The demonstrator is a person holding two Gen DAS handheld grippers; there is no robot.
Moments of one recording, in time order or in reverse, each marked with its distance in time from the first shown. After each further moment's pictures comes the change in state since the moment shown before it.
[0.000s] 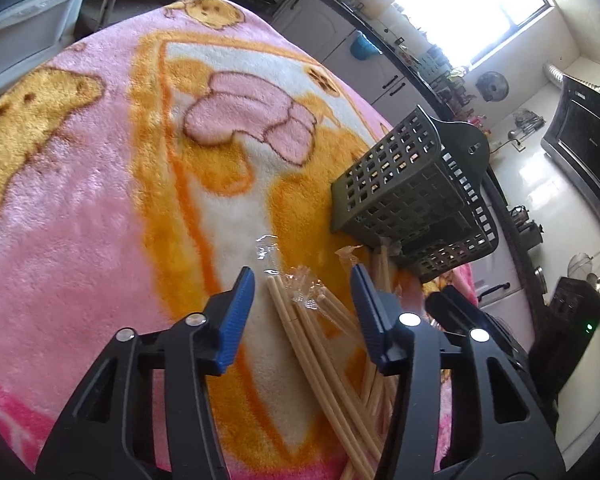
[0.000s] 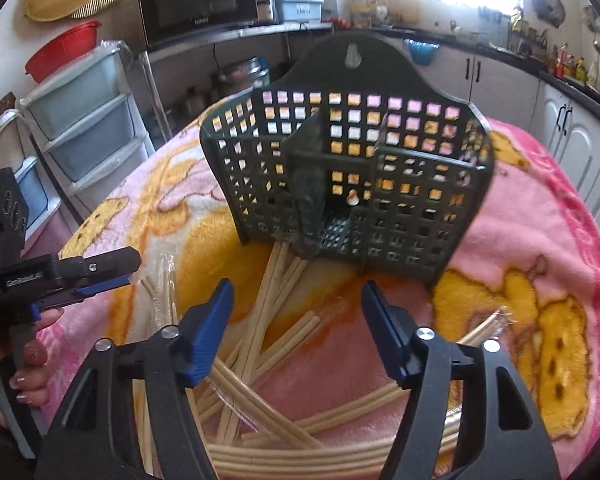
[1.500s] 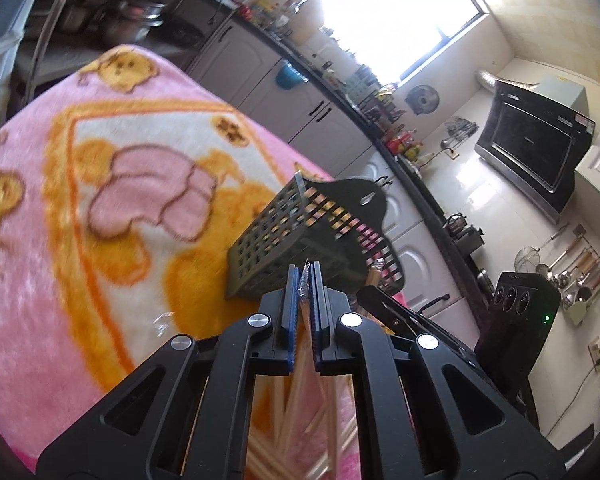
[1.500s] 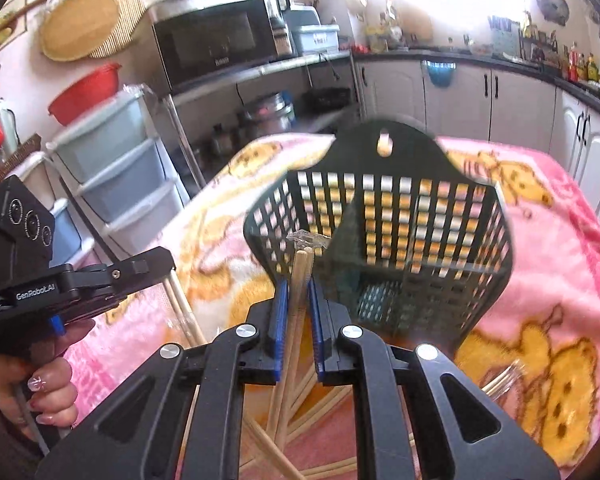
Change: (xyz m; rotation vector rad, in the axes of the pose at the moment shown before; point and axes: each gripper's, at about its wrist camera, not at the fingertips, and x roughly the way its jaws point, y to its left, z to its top) left arm -0.027 -0.057 0.043 0.115 -0.105 -0.225; right arm -0.044 -0.013 0.045 0.037 -0.146 0.122
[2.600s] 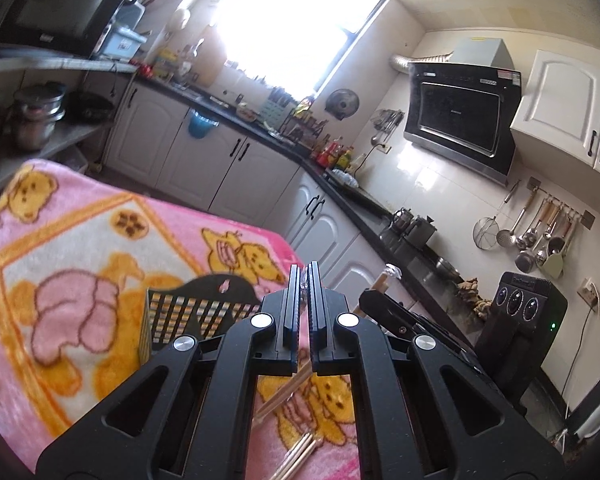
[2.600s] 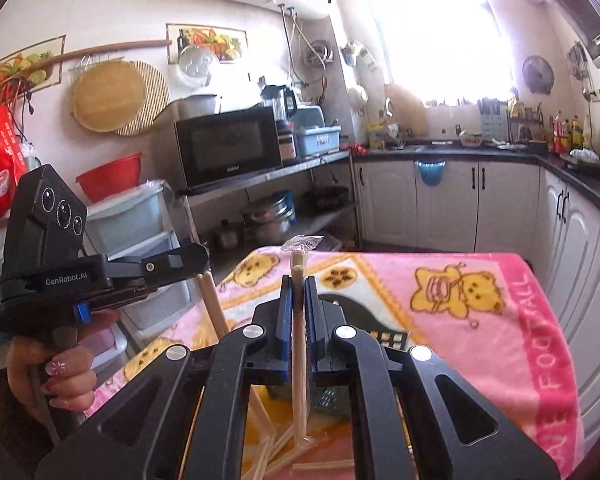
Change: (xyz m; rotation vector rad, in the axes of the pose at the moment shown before) left arm -0.008 -0.130 0.054 0.285 -0.091 -0.154; right arm -0.113 -0.015 0.060 -0.050 -0.320 -0.011
